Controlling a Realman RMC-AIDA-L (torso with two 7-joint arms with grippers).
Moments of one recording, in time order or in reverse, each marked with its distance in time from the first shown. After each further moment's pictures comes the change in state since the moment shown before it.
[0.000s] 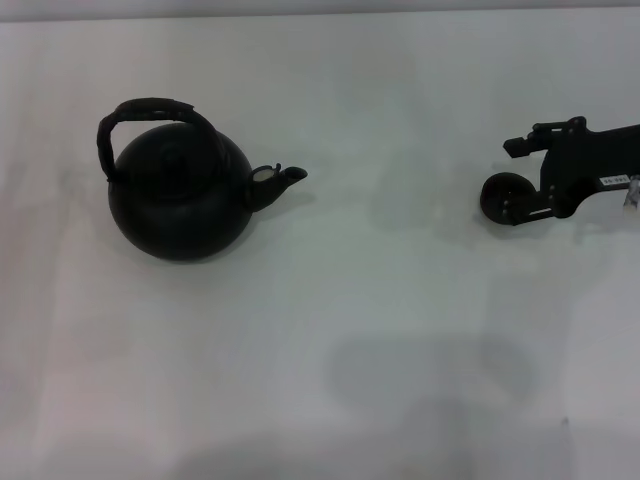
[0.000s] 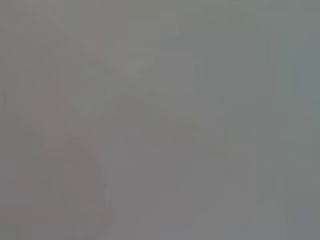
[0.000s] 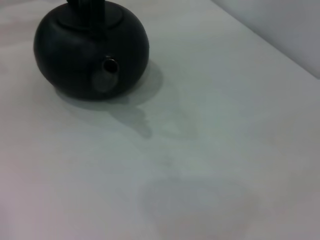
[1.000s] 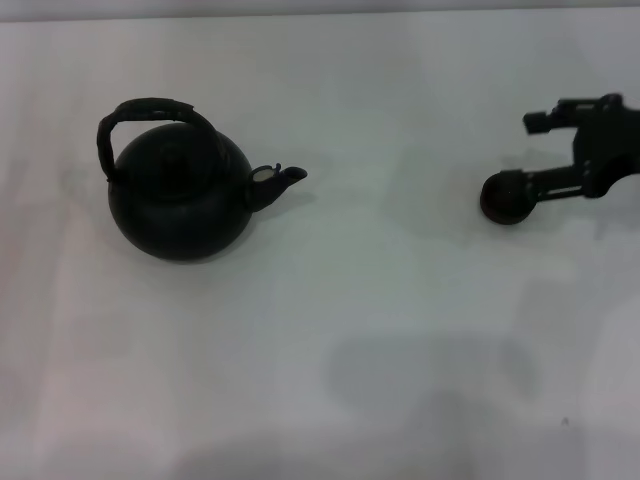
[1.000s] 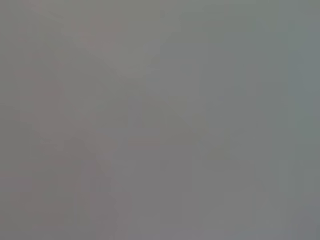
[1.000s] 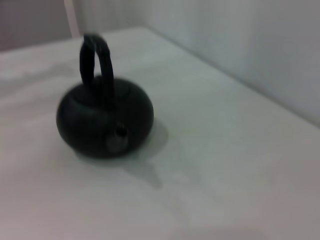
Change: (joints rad) left arm -0.004 0.002 -0.002 0.000 -0.002 -0.002 0.002; right arm -0.019 -0.025 0.153 0.001 0.107 0.174 -0.020
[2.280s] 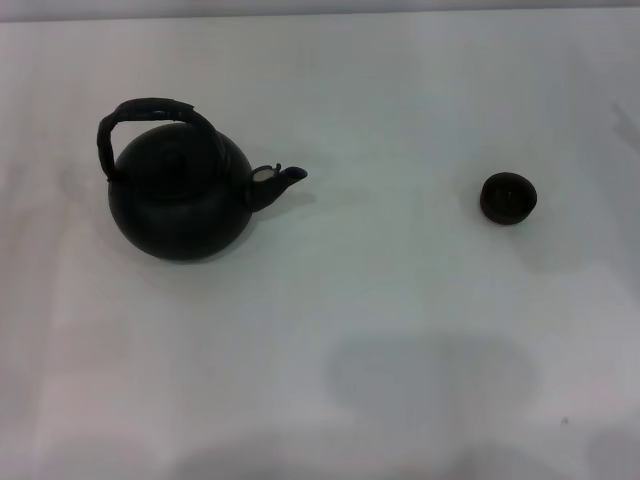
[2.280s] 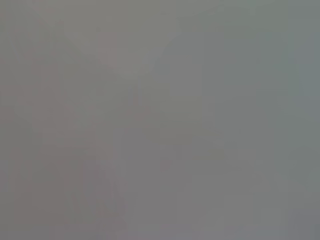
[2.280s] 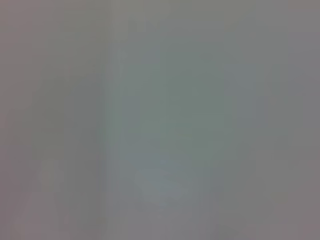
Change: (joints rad) left arm 0.012 -0.003 0.000 0.000 0.000 0.015 -0.002; right arm -0.182 -0.023 0.000 -0.503 1.108 -0.250 -0.853
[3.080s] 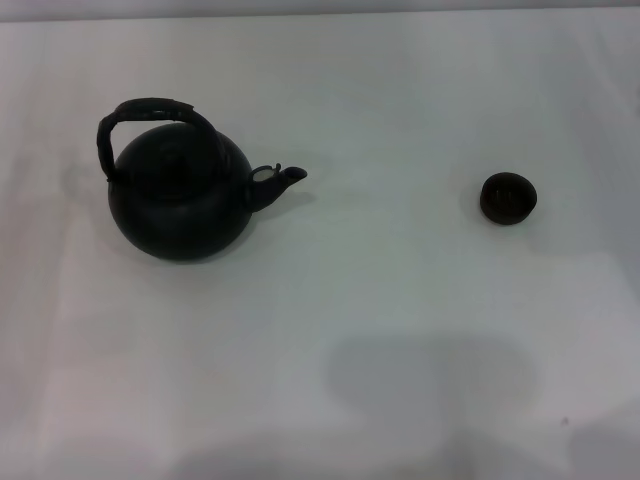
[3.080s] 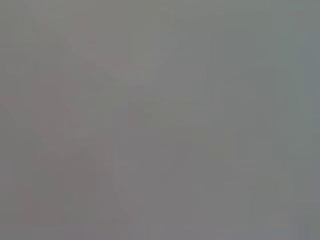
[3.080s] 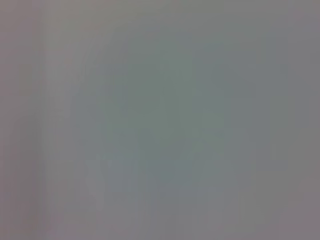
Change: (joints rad) left arm -0.021 0.003 0.000 0.000 -0.024 0.000 0.000; right arm 0.037 0.046 0.054 -0.065 0.143 -0.112 -0.102
